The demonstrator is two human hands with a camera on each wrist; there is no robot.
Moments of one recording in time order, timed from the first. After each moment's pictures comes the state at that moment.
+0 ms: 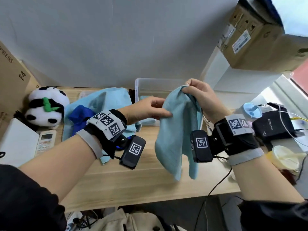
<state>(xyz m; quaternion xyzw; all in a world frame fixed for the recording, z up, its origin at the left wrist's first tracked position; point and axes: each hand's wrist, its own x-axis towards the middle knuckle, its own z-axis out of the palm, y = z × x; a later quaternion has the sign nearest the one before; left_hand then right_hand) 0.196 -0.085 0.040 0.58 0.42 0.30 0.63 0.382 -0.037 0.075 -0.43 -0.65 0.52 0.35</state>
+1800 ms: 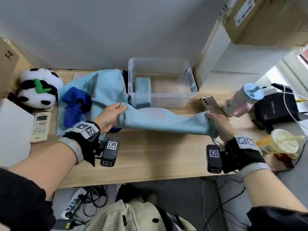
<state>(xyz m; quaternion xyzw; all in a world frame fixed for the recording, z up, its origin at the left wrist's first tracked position) 0.167 -0.121 -0.078 0.27 0.64 0.42 0.59 0.513 -0.057 -0.053 -0.70 -0.47 0.46 0.27</state>
